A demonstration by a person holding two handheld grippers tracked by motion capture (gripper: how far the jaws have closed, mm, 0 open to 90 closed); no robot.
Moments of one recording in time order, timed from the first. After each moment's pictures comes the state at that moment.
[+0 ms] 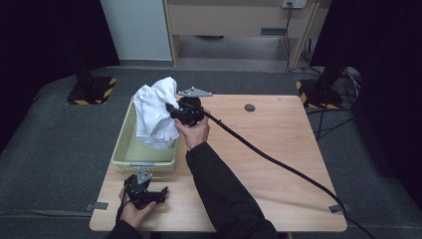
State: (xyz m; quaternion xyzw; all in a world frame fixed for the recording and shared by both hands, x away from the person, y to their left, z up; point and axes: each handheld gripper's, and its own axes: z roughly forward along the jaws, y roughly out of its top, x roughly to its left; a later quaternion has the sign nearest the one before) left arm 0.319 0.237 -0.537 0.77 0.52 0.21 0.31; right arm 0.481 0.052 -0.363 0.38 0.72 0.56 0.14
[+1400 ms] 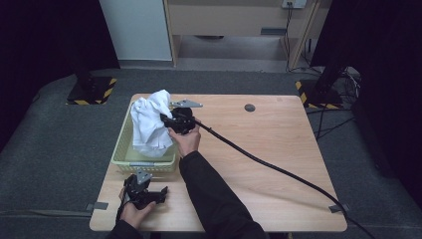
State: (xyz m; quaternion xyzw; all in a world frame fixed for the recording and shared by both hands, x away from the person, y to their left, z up) left arm 0.319 0.237 -0.537 0.77 0.52 0.21 0.31; right arm 0.493 0.078 -0.418 0.39 0.73 0.55 0.11
